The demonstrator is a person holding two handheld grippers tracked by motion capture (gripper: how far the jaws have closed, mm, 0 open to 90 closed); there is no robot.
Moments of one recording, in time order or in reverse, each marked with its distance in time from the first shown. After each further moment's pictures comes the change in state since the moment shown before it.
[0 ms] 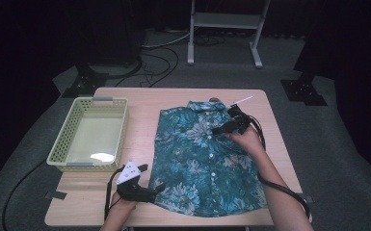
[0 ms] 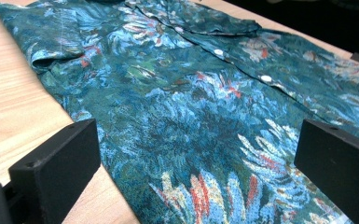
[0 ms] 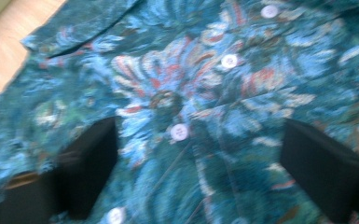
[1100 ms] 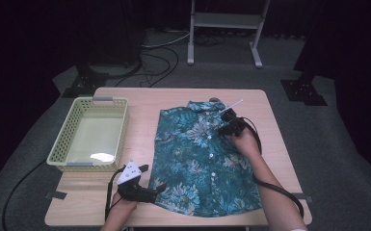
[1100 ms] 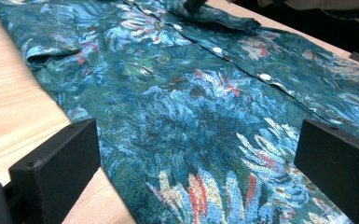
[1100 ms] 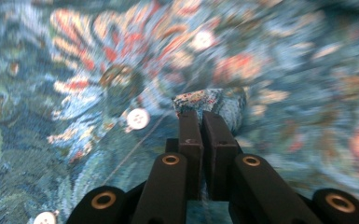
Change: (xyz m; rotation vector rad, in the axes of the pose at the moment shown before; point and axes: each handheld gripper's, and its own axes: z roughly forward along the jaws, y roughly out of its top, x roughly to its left) left arm -0.001 -0.001 0.002 0.009 -0.007 0.003; right arm 0.009 -0.003 0.015 0.060 -0.208 -0.143
